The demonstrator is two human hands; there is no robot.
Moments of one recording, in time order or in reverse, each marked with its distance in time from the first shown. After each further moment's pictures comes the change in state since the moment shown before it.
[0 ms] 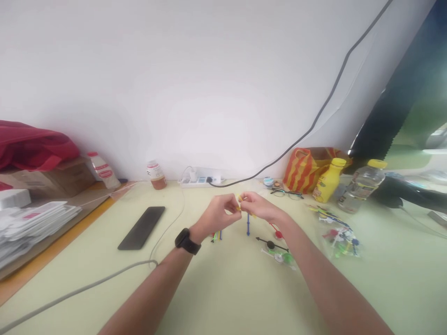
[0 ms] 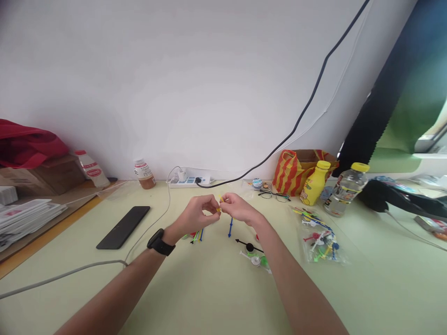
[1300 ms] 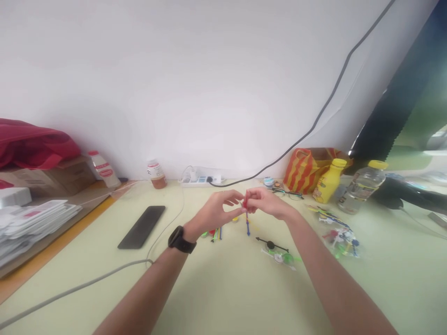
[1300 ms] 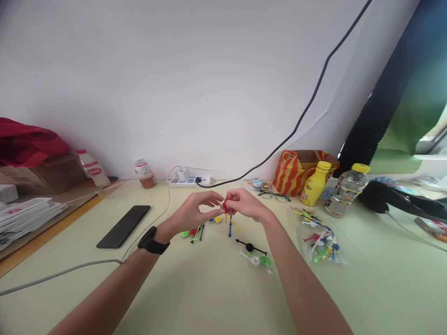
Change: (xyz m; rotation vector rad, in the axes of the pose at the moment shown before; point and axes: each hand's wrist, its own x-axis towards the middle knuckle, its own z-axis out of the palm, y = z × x) left_hand 0.003 0.029 -0.014 0.064 -0.075 0.057; right_hand -0.012 -0.016 -0.020 0.075 -0.091 -0.091
